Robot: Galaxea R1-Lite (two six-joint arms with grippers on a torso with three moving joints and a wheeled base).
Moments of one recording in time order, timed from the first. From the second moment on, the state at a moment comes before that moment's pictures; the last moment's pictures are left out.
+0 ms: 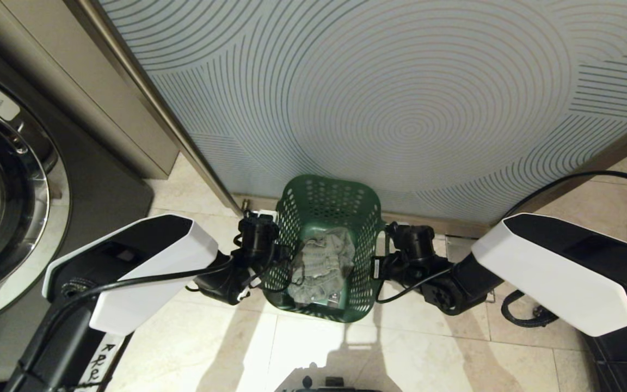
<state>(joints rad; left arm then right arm) -0.43 2.52 -1.40 -0.71 0.29 -0.01 0.40 2.47 -1.28 -0.71 -0.07 0.29</state>
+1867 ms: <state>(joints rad) -0.45 2.23 -1.11 -0.72 0.31 -0.12 0.47 2.17 -1.06 -0.72 -0.08 0.29</state>
